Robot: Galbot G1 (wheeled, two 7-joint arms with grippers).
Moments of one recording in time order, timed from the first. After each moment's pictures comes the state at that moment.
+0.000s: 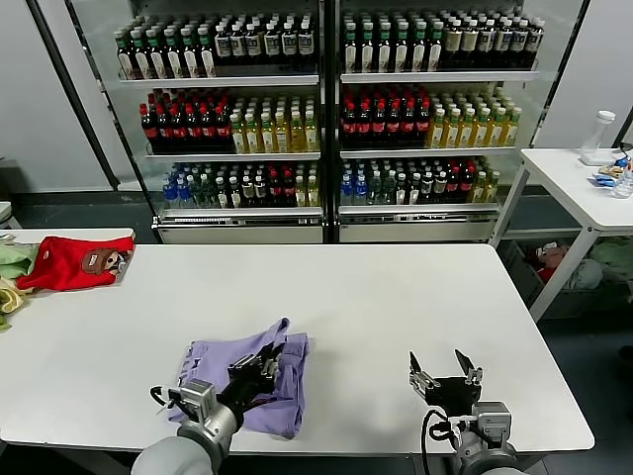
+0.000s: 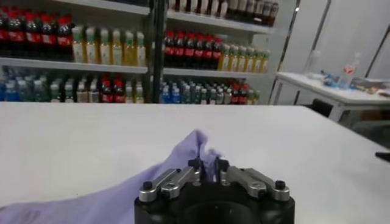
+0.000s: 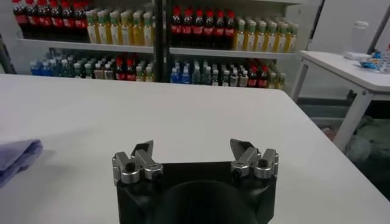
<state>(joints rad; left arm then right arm) 1.38 -1.24 -0.28 -2.18 -0.44 0.53 -0.07 -1.55 1.21 0.40 2.34 0.33 -0.58 0.34</state>
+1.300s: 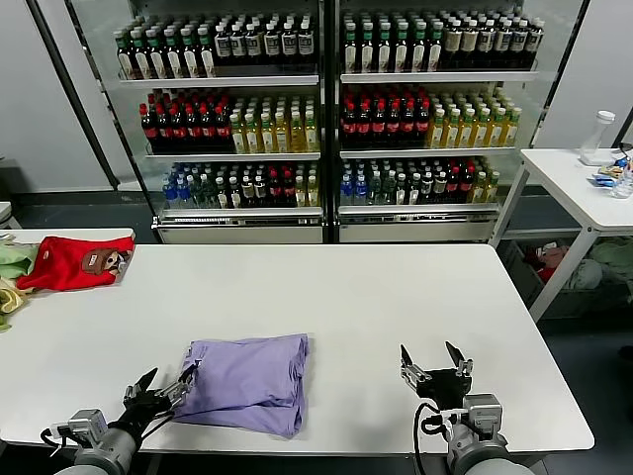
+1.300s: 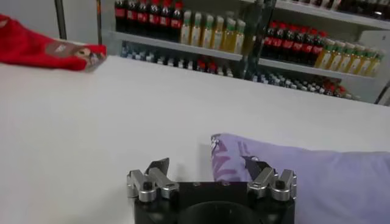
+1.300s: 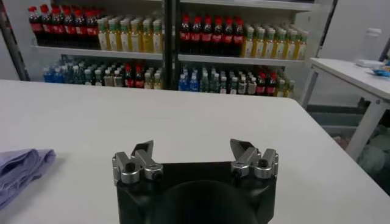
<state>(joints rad) 1.56 -1.20 -0.75 -1.98 -0.61 0.43 0.06 -1.51 1.20 0.37 2.32 0.33 -0.58 0.33</state>
